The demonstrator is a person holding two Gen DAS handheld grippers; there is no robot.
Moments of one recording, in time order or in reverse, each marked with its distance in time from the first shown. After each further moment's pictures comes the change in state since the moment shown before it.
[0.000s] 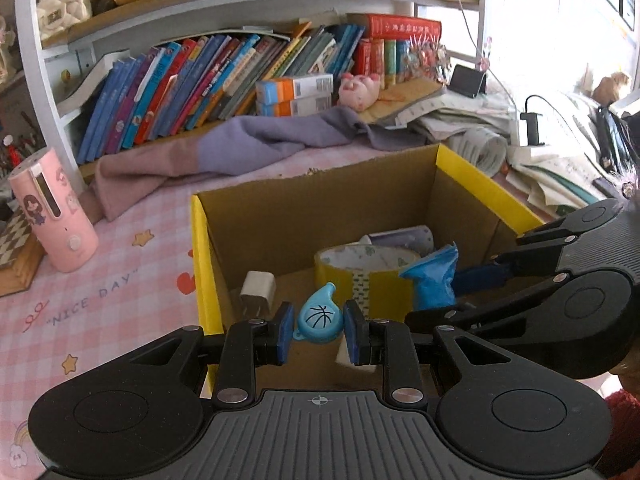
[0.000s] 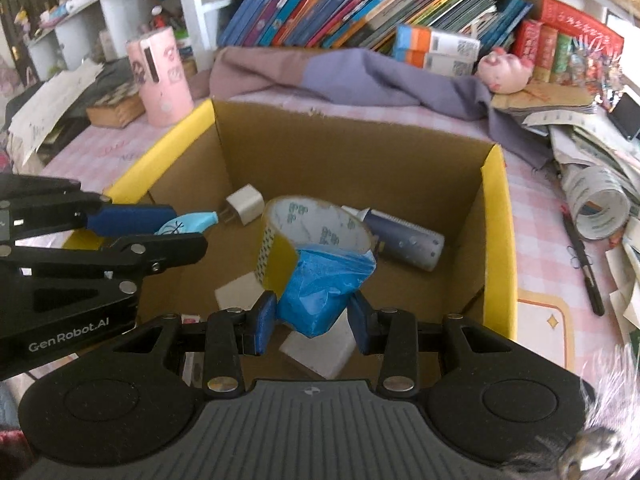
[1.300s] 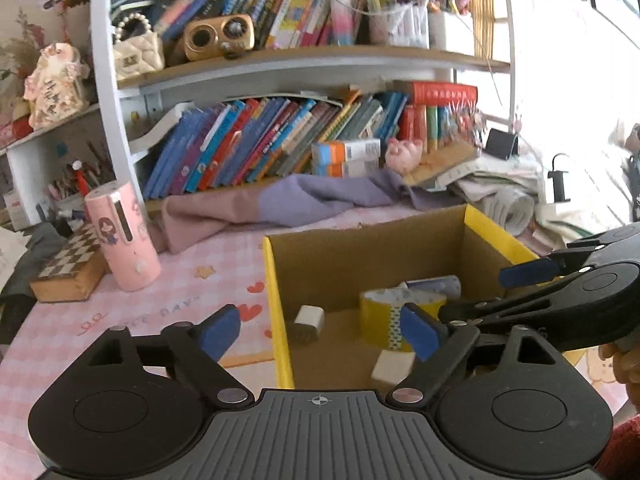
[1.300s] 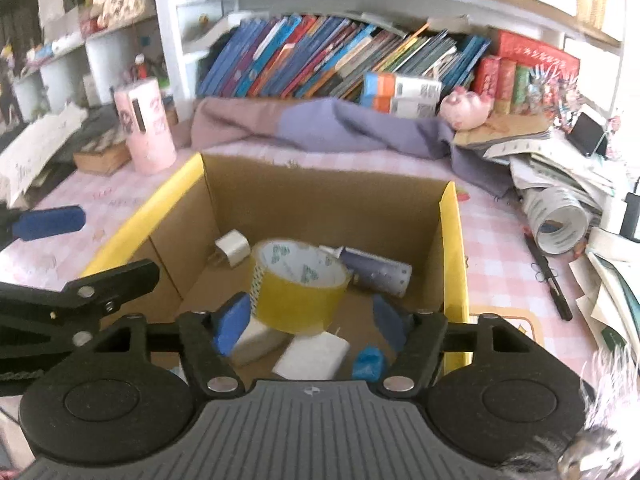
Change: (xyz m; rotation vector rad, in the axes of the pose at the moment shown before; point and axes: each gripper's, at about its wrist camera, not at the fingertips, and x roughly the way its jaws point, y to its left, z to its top) left arm -0.060 -0.001 -0.020 -0.071 -0.204 0.150; right arm -0.041 0.009 -0.008 0.062 -0.182 -0.090
